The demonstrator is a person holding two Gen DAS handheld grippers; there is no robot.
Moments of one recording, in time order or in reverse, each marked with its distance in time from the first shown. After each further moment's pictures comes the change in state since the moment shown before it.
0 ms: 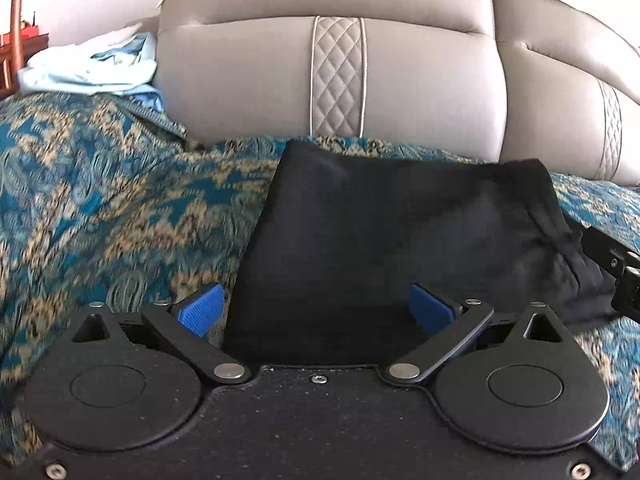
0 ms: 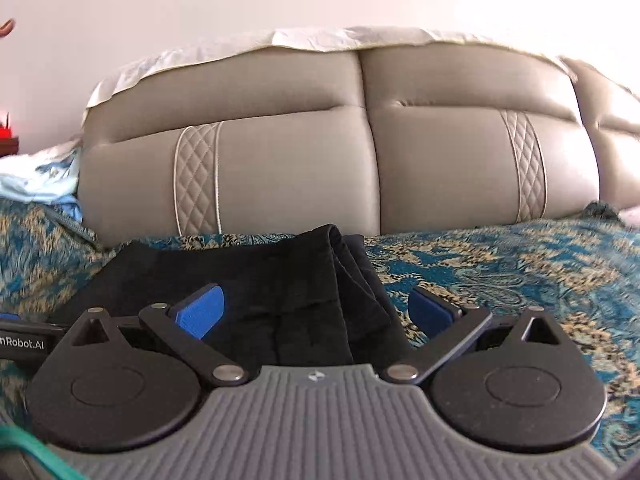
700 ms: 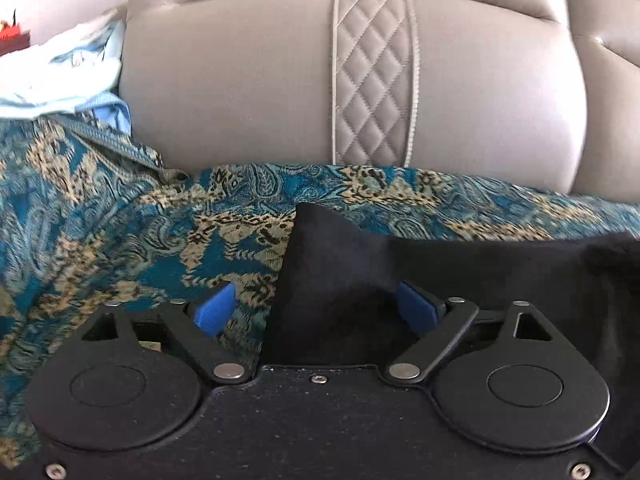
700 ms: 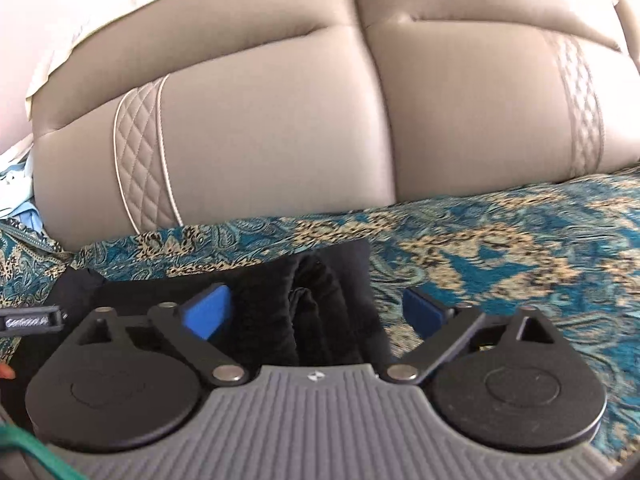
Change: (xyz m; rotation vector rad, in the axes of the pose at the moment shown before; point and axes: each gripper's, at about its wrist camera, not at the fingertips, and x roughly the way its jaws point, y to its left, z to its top) left arm 0.149 0.010 0.102 0.025 0.059 0.056; right arm 0.148 -0.035 0.048 0.120 0.226 0.048
